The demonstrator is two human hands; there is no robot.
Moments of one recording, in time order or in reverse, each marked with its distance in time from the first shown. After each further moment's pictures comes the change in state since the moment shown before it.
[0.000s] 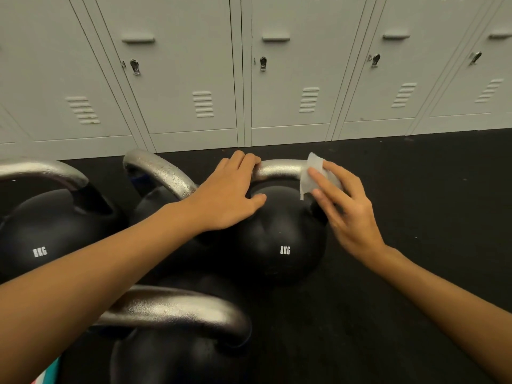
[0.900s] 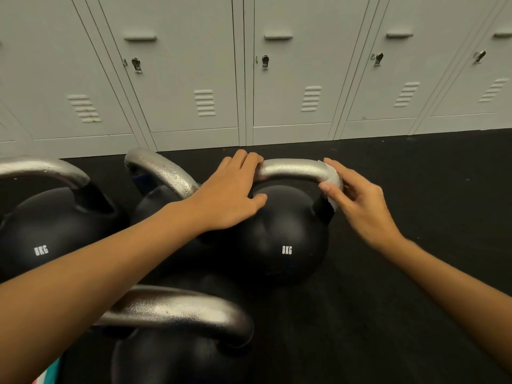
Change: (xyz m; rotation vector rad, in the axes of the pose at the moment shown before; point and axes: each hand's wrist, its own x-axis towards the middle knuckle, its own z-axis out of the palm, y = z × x) left_hand 0.002 -0.003 0.003 0.026 -0.005 0.010; right_hand 0.016 0.005 -0.017 0.350 -0.159 0.452
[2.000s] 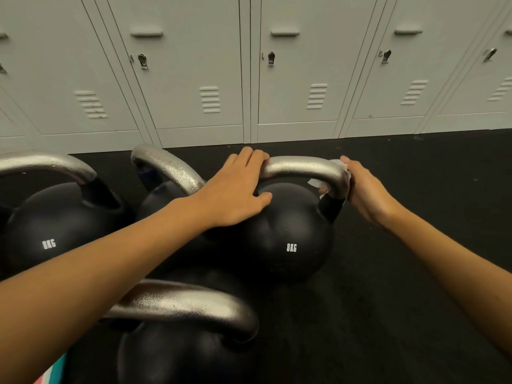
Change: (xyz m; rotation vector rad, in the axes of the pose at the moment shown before) left_hand 0.000 -0.002 0.000 0.001 0.019 0.022; right_hand 0.034 -0.004 -0.003 0.221 -0.181 0.346
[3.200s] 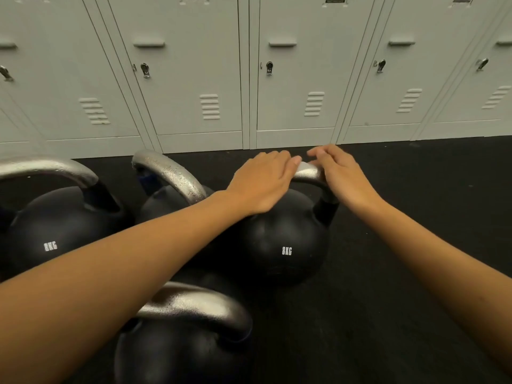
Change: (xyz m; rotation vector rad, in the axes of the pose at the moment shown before) left_hand 0.041 0.030 0.019 -0.094 0.157 -0.101; right_hand 0.000 -0.044 0.024 -0.263 0.200 -0.090
